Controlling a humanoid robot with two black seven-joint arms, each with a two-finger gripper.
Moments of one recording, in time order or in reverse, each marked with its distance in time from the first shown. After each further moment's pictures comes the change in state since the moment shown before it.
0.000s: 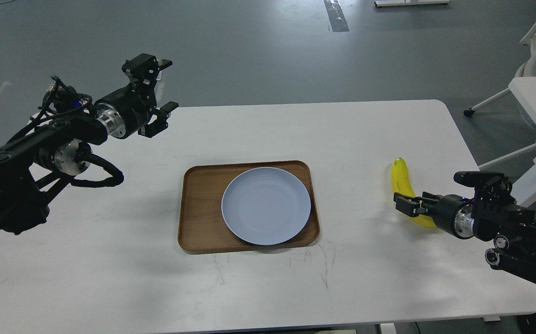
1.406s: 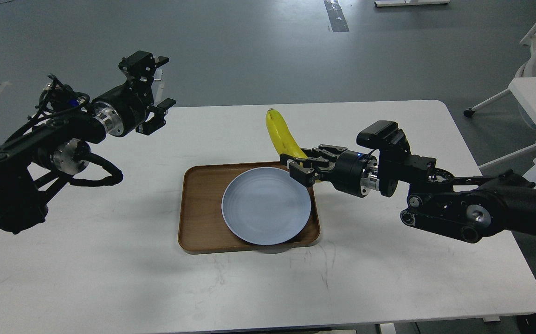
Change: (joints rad) left arm -0.002 0.006 -0.002 0.000 0.000 0.017 -0.016; right arm 0.382 0.321 -0.214 0.030 0.003 -0.129 0.247
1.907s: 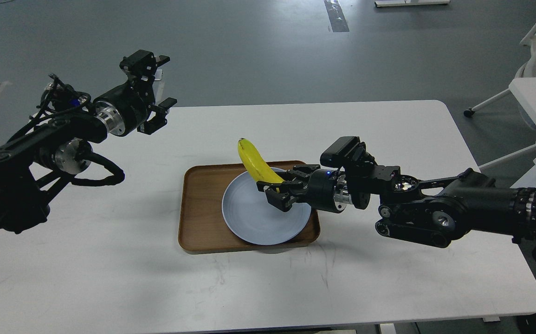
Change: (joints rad) left arm 0.000 -0.004 -0.005 0.000 0.000 0.002 0.000; right arm 0.029 0.121 -0.138 -0.075 0.002 0.014 0.001
